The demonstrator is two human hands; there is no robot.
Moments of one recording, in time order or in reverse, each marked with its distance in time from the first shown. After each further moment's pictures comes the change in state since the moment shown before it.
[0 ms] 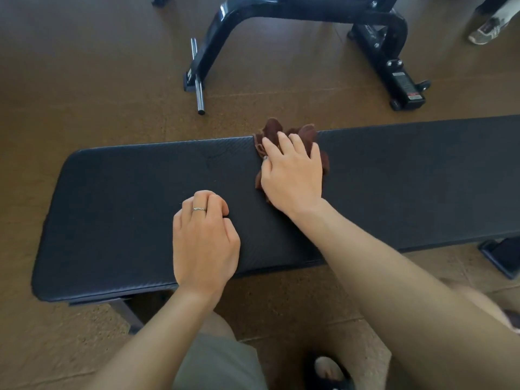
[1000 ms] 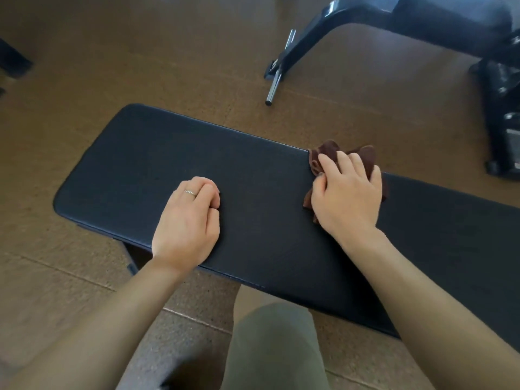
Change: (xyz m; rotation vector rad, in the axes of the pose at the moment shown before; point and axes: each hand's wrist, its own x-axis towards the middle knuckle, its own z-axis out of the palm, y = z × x) left_hand 0.002 0.012 0.003 -0.017 0.064 -0.185; right_hand 0.030 0.084 -0.020 0.013 -0.054 -0.231
